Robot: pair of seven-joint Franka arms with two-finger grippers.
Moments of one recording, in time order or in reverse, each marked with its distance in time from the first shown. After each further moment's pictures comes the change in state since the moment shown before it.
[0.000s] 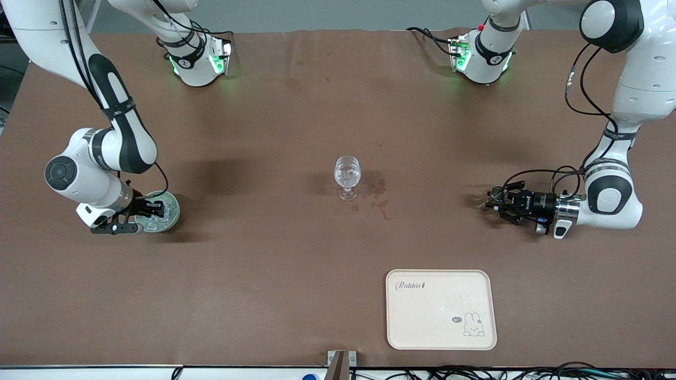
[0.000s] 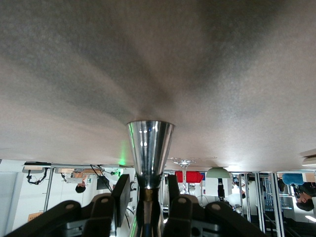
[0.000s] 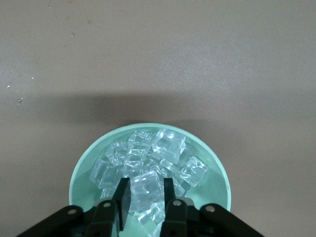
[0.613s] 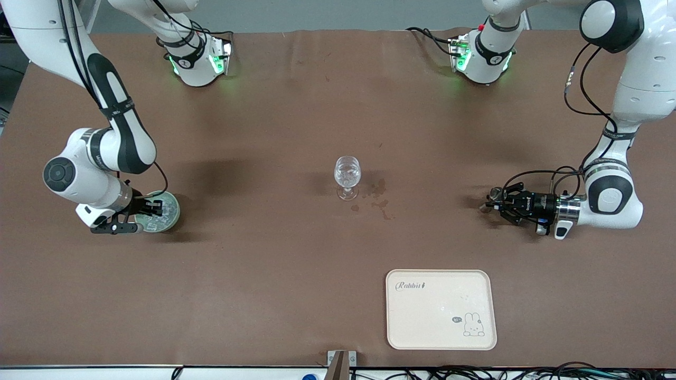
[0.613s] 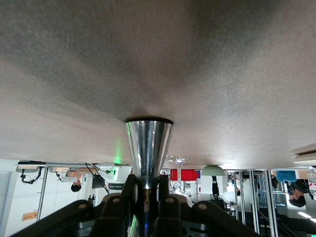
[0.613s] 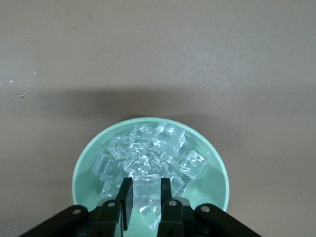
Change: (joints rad) left arm 0.000 0.000 -0.001 0.000 -0.023 0.005 0.001; right arm 0.000 -0.014 -0.001 0.025 0.000 -0.070 0.000
